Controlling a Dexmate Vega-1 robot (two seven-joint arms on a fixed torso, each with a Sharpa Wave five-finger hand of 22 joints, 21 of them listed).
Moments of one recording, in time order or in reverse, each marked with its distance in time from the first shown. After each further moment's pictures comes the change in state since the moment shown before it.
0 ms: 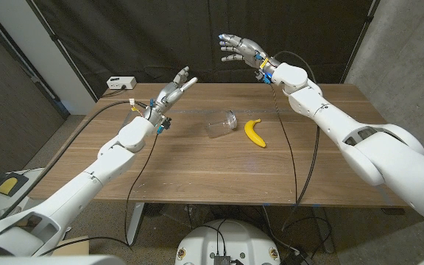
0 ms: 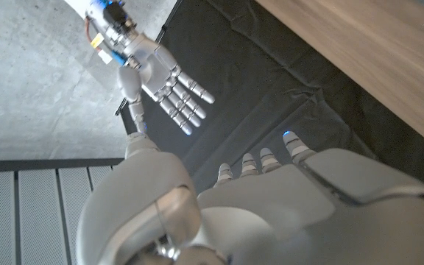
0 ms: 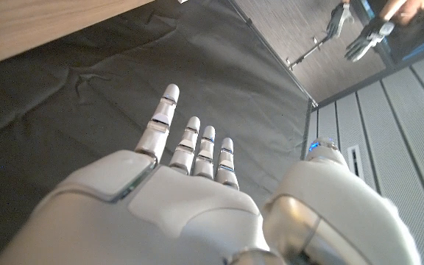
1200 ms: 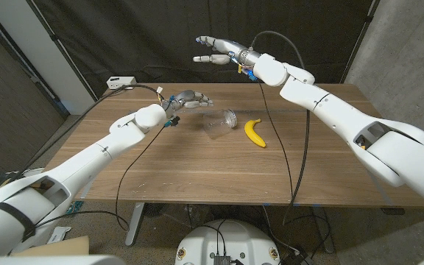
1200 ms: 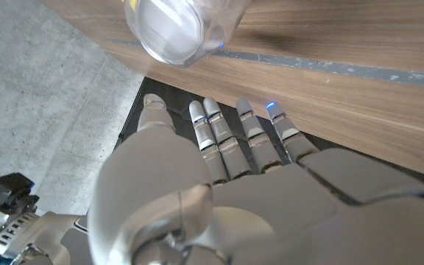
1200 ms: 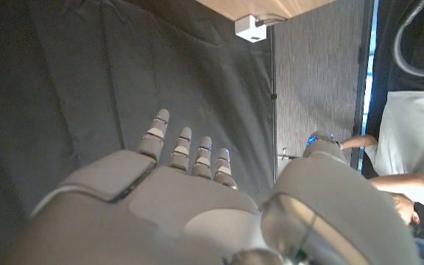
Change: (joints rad) left arm -0.271 0.043 0.242 0.043 0.288 0.392 -0.125; left_hand 0.294 -0.026 0.086 -0.099 -0.013 0.781 -0.008 0.203 0.005 0.799 -0.183 0.139 -0.006 0.603 -0.095 0.115 0.010 0.327 -0.033 0.143 0.027; right arm 0.026 -0.131 -0.201 -0.415 -0.659 -0.231 -0.312; right_hand 0.051 0.001 0.022 -0.006 -0.003 -0.141 -0.002 -0.015 0.042 -0.161 -0.025 -0.002 0.037 -0.136 0.033 -0.014 0.037 -0.289 0.029 -0.044 0.007
